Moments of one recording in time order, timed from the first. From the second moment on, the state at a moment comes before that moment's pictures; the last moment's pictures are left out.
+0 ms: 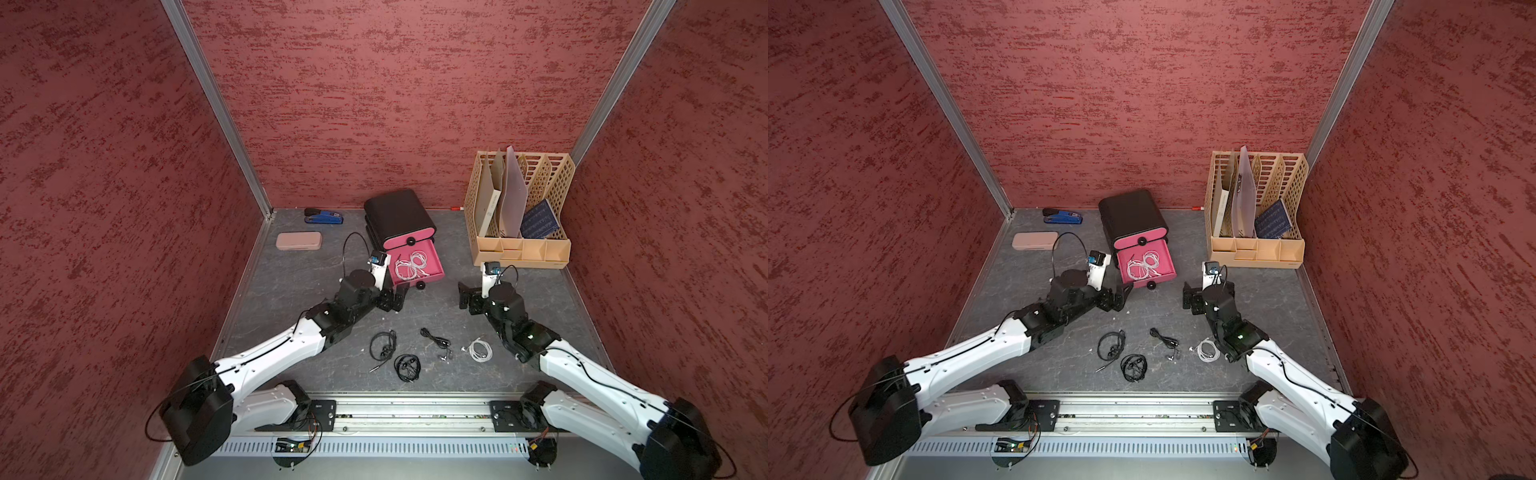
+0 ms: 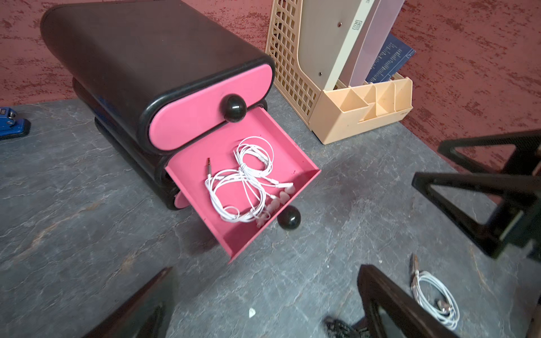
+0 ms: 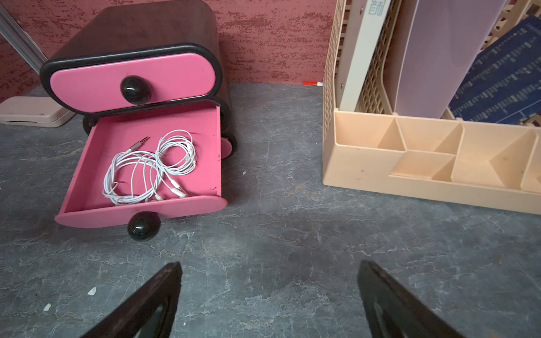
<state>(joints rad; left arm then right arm) -0.73 1.12 0.65 0.06 -0.09 -0.25 0.59 0.94 0.50 0.00 0.36 0.24</state>
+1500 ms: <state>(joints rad) -0.72 0.78 0.29 0.20 0.04 0.00 0.59 1.16 0.59 -0.74 -0.05 0.75</state>
